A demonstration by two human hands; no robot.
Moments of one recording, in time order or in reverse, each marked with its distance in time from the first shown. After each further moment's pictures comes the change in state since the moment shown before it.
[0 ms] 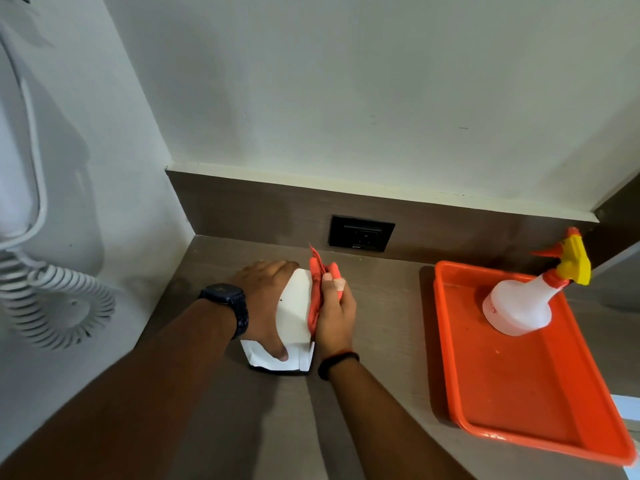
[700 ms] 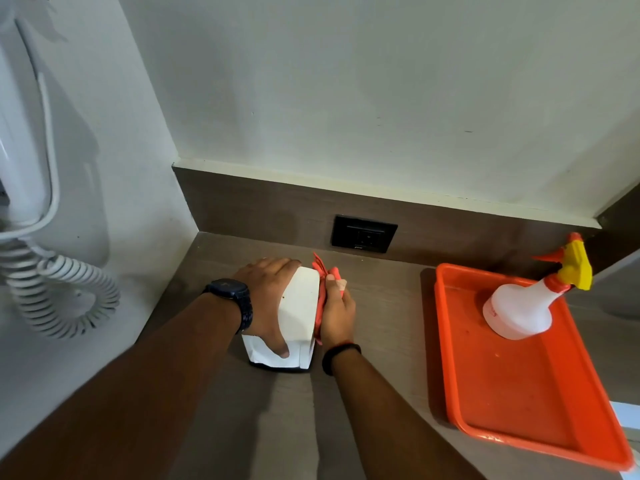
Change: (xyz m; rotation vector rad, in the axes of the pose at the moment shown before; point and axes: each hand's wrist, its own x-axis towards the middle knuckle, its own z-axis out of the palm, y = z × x) left_hand -0.002 0.004 -0.006 0.031 -0.038 -0.003; right_hand 0.008 0.004 0.000 -0.123 0.024 0.112
